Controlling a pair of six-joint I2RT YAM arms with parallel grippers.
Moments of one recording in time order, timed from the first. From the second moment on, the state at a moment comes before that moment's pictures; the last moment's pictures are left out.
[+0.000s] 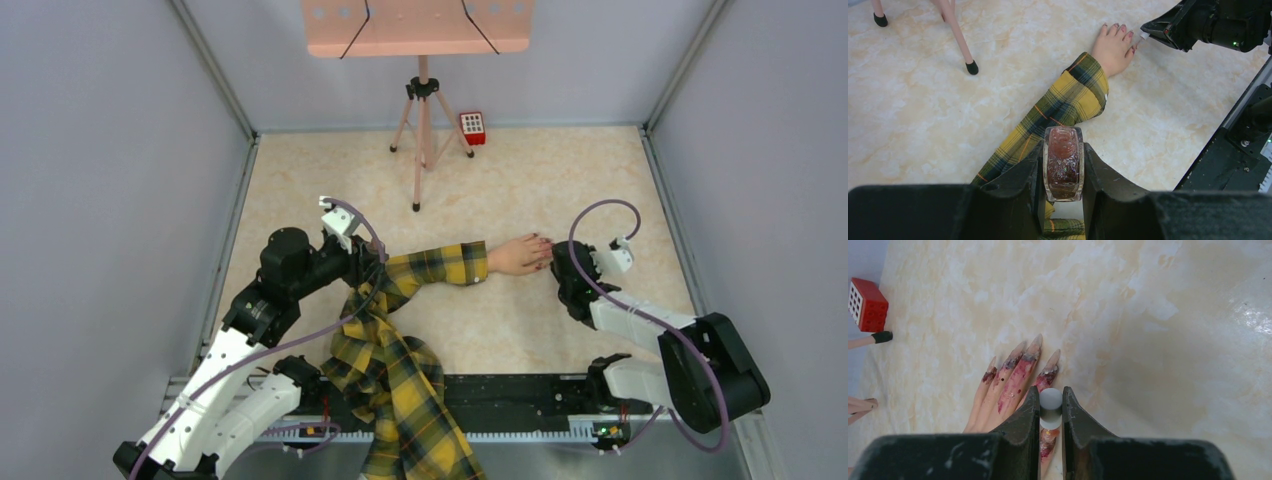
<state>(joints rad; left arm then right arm) -0.47 0.69 0.77 -0.36 0.35 -0.06 0.38 1.20 0.34 0.15 0.64 1.24</state>
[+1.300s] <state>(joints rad) -0.47 0.69 0.77 -0.36 0.35 -0.06 0.38 1.22 0.34 0.17 0.66 1.26</state>
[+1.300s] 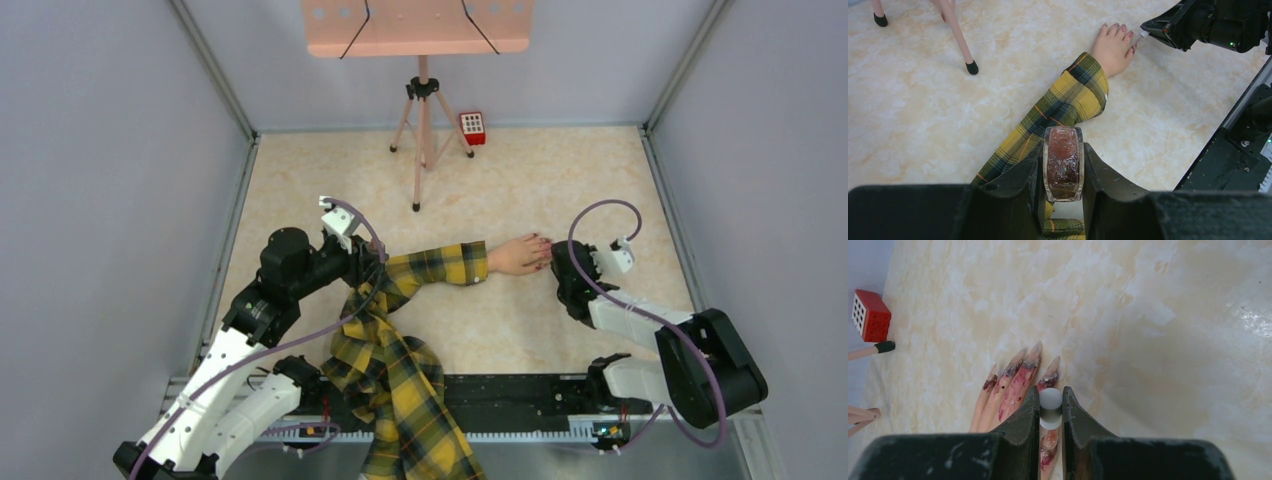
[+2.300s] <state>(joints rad) -0.47 0.69 0.77 -0.36 0.35 -0.06 0.38 1.25 0.35 0.18 0.72 1.25</state>
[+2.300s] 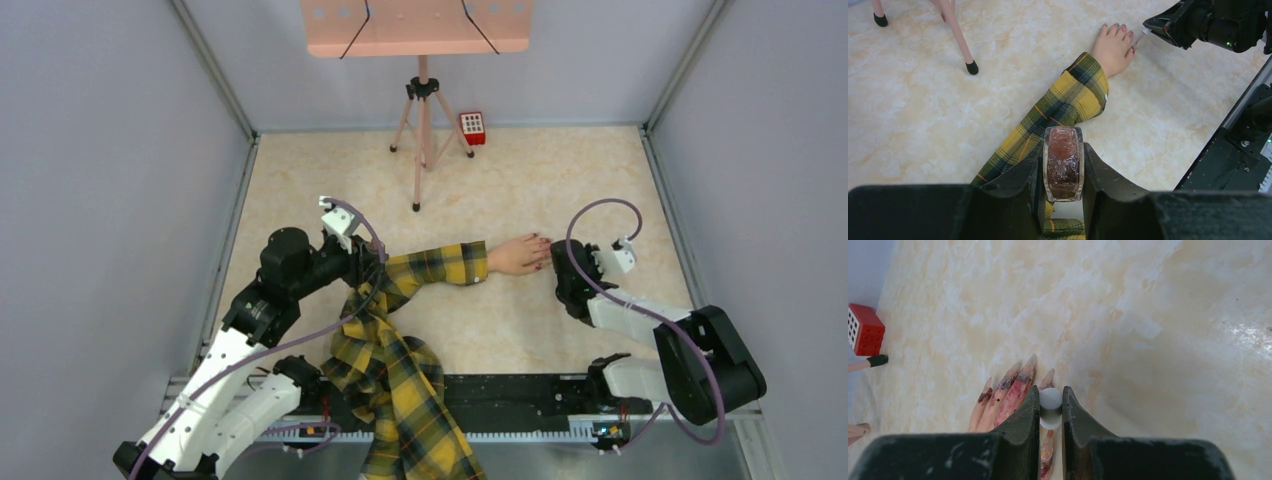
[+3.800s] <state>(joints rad) -0.47 0.68 0.77 -0.36 0.35 -0.06 0.38 1.21 0.35 0.14 0.63 1.21</state>
